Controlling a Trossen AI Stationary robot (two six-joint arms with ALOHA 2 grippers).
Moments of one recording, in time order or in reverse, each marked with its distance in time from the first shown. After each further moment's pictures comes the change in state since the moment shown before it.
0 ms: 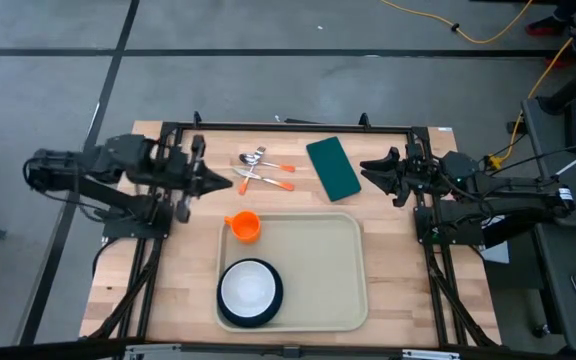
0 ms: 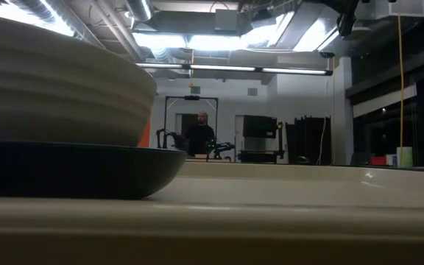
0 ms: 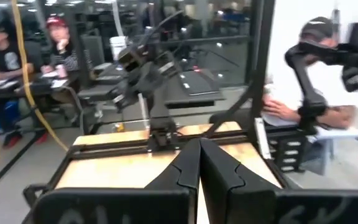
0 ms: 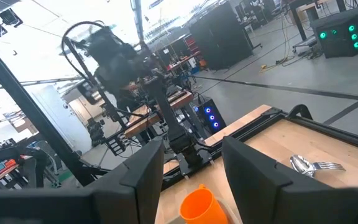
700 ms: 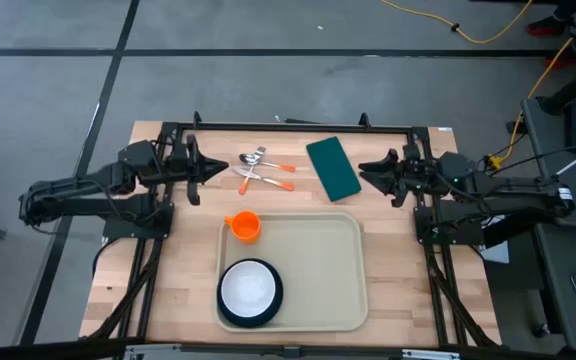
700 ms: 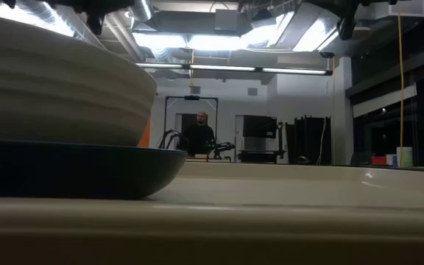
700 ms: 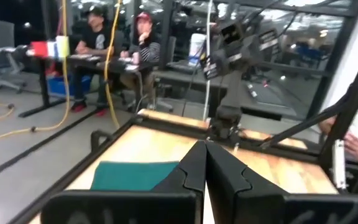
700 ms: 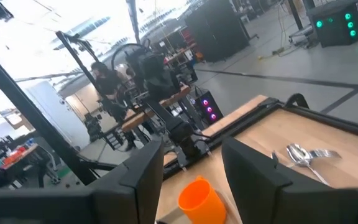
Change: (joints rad) left arm 0.367 -0.293 -0.525 0.284 0.097 -0.178; right arm 0.000 0.007 0.000 -0.033 0.000 0.026
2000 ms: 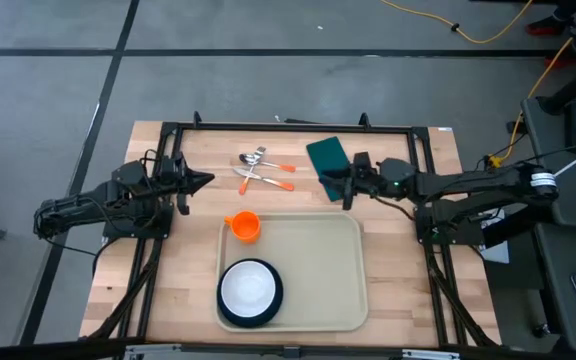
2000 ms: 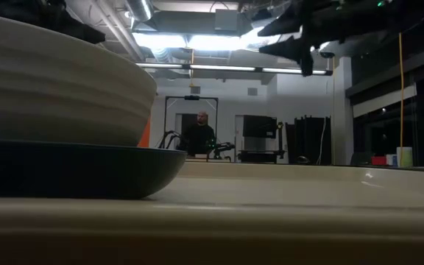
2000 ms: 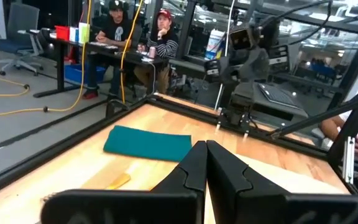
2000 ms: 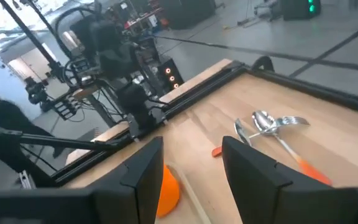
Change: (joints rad) left arm -0.001 -0.418 -0.314 -0.093 -0.069 -0.101; right arm -0.036 0.471 0.000 0.273 0.027 -0.056
